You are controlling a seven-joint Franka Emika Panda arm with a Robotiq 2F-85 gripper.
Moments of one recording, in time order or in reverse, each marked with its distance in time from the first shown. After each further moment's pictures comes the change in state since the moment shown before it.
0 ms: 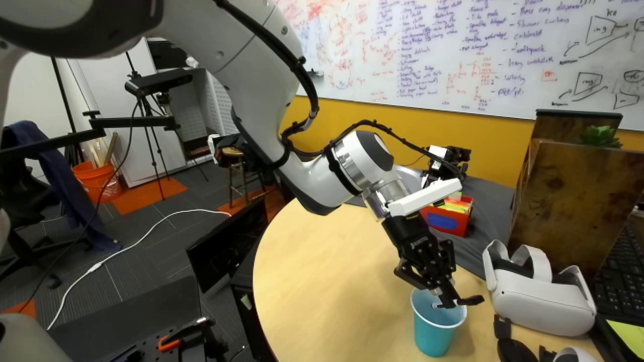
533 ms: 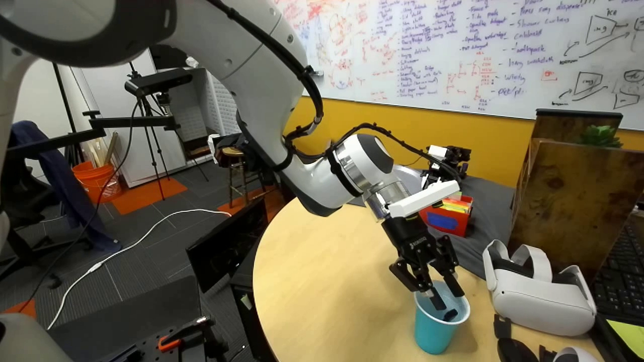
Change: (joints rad) arm 0.005 0.030 0.006 0.026 0.000 0.000 0.000
